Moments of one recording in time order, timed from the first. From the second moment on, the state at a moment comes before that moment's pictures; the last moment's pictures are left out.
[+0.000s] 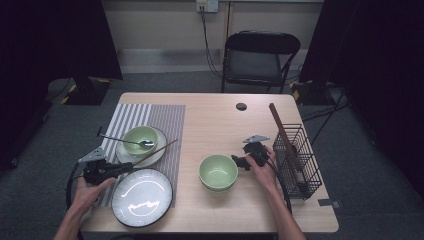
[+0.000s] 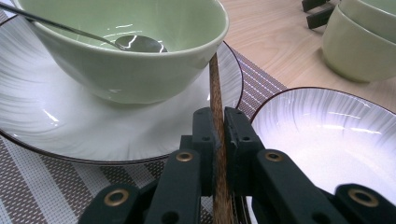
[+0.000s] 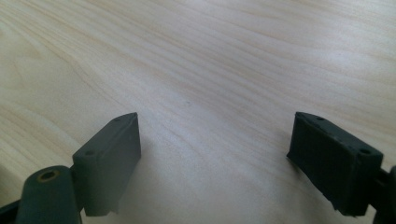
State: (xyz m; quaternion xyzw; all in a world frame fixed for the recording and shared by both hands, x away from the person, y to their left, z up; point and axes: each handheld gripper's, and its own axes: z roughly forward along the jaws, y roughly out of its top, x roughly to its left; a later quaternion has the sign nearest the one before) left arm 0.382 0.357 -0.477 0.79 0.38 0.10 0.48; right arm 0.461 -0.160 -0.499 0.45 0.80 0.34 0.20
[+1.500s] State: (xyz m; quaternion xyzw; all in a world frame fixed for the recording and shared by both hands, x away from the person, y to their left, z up) left arm 0.397 0.333 -0.480 0.79 0.39 0.11 0.45; right arm 0.460 -0.160 -0.501 0.45 0.80 0.35 0.20
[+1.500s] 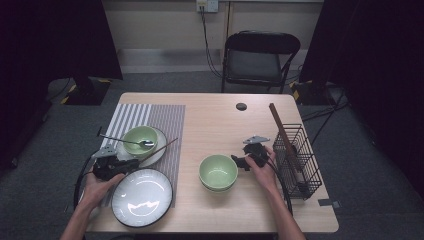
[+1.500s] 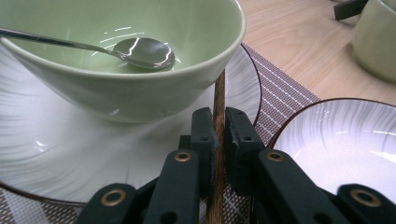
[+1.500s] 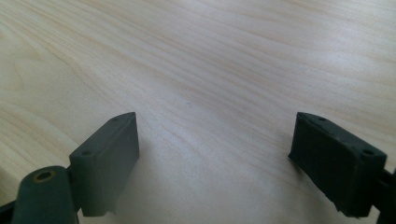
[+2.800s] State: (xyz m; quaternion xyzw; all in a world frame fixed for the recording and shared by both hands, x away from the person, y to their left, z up) left arm 0.397 0.341 -0.480 0.79 0.40 0.11 0.46; right arm 0.460 -0.160 -0.501 0.45 0.80 0.35 0.20
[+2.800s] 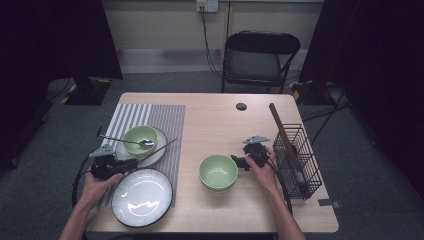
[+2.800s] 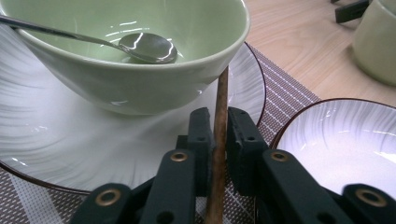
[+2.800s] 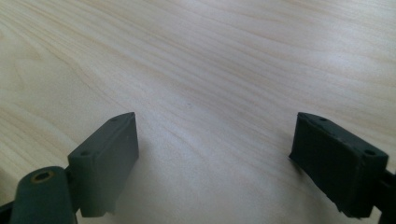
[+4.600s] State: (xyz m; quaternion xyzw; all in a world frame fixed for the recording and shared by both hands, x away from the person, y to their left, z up) left arm 0.396 0.247 -0.443 0.81 0.35 0.10 0.46; right arm 0.464 -0.149 -0.457 0.44 0.79 0.37 0.21
